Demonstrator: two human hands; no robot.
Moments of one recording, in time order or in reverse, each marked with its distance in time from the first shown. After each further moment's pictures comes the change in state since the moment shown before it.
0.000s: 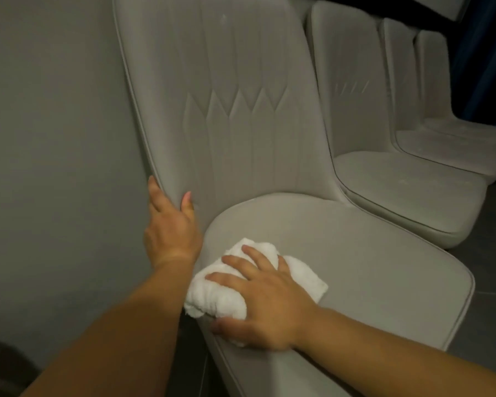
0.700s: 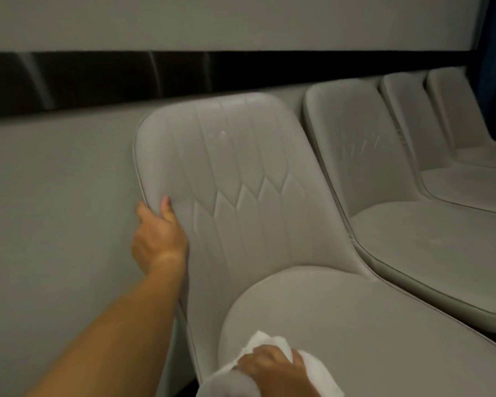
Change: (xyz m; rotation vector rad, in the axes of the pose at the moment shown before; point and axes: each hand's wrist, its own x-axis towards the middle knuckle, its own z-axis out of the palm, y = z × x) left_hand 0.119 0.109 -0.050 -0.015 0.282 -0.062; right_hand 0.032 0.019 0.004 0.391 -0.044 0.101
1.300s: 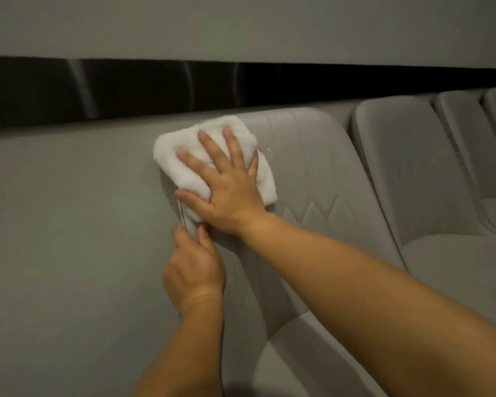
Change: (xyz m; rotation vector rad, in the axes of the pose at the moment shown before) left_hand 0.006 -0.012 0.010 0.016 0.003 0.030; right_hand 0.233 -0.171 -0.211 -0.394 1.001 -0.727
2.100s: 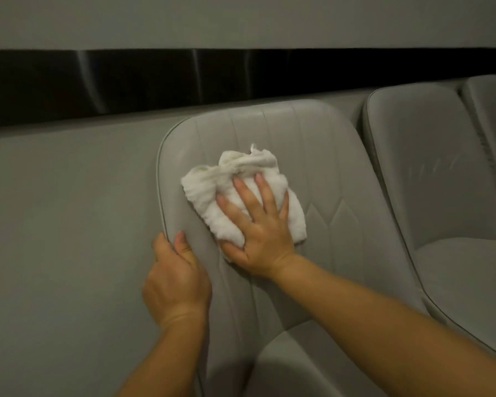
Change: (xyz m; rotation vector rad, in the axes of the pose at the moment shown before) left_hand -0.005 0.005 0.004 0.026 0.110 0.006; right_hand -0.082 0.054 0.020 -0.072 0.145 -0.056
